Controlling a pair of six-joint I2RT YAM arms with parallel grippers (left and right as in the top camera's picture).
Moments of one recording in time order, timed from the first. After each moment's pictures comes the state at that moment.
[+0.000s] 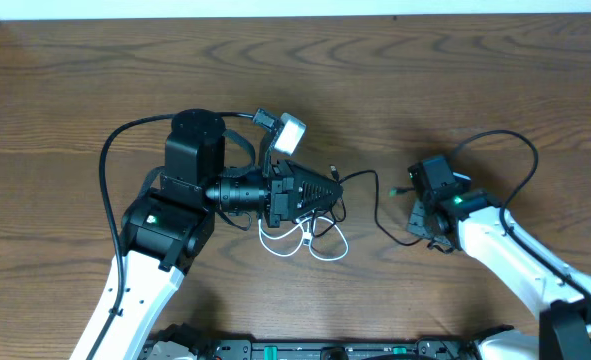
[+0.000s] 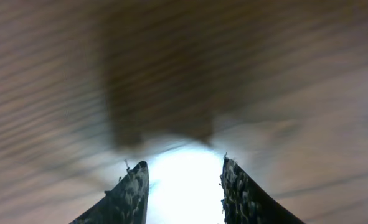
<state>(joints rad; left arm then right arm) -0.36 1.11 1.04 -0.42 1.11 -0.44 0.34 1.47 0.72 -0.67 0.22 0.72</state>
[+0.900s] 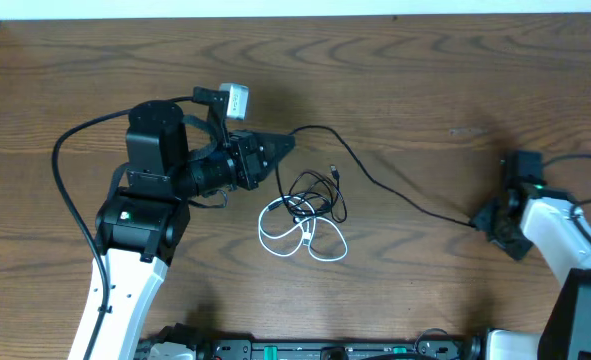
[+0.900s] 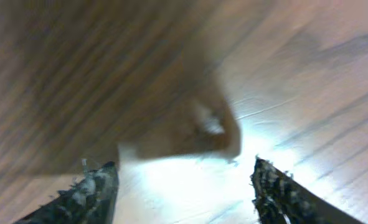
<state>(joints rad) -0.18 1.11 1.04 -0.43 0.81 -0.49 -0.17 1.51 0.72 -0.69 0.19 0.61</state>
